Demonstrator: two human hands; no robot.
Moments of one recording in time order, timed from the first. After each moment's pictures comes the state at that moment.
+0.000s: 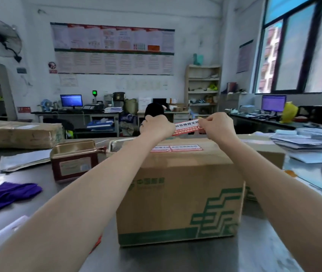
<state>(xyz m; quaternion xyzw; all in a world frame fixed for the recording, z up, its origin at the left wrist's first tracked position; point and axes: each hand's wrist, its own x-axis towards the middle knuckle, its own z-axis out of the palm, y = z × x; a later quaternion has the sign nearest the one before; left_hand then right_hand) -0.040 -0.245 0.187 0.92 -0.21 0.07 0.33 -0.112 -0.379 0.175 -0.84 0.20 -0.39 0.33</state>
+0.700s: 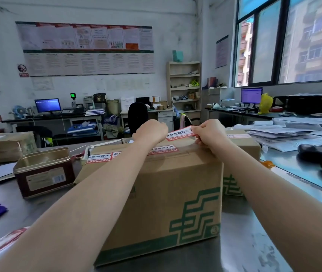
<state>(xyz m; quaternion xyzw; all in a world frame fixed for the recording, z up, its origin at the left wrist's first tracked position) -0.033 -0.311 0.170 0.90 -0.24 0.05 0.37 -0.121 -0.435 0.157 -0.79 0.27 -0.34 0.43</state>
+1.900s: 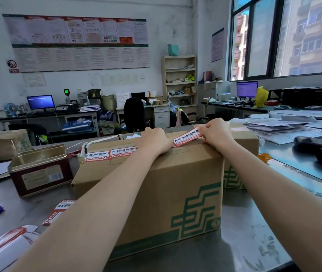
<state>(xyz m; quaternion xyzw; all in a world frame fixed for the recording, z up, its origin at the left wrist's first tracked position) -0.028 -0.316 0.139 0.93 -0.30 0.08 0.21 -0.123 -0.453 0.139 -0.83 0.30 -0.35 0.32</state>
